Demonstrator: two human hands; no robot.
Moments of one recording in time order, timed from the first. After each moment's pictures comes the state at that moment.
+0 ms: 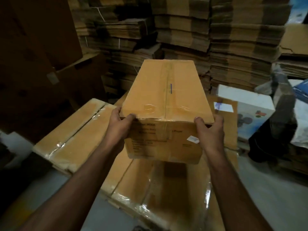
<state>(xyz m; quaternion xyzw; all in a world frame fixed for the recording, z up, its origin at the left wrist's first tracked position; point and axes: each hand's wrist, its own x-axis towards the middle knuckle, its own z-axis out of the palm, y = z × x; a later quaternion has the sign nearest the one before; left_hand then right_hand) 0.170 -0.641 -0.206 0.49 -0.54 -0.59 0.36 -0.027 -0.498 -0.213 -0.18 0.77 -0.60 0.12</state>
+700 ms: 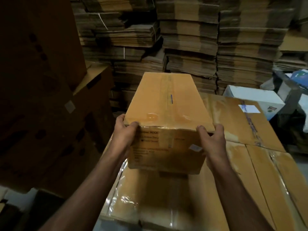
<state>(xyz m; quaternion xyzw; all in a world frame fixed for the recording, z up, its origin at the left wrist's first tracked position) 0.378 -1.019 -0.208 0.44 -0.57 -0.64 0.26 0.216 -0.838 -0.225 -0.06 0.79 -0.60 0.11</state>
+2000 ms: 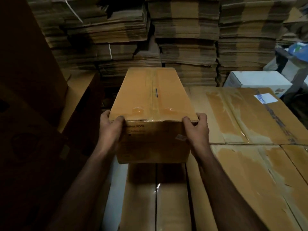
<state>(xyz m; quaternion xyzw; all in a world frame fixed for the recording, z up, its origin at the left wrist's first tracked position) 0.294 -1.355 -0.238 0.42 -0.59 -0.65 0.24 0.158 -1.158 -0.268 0.01 0.80 -0.60 0.08</state>
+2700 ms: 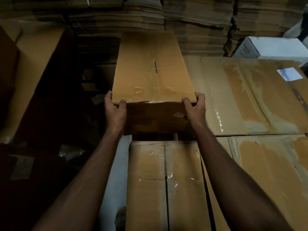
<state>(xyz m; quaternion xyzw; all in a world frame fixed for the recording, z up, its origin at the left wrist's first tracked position) 0.167 -1.477 -0.439 0.41 -0.64 -0.60 0.25 0.026 -1.274 -0.449 -0.01 0.82 -0.57 0.07</state>
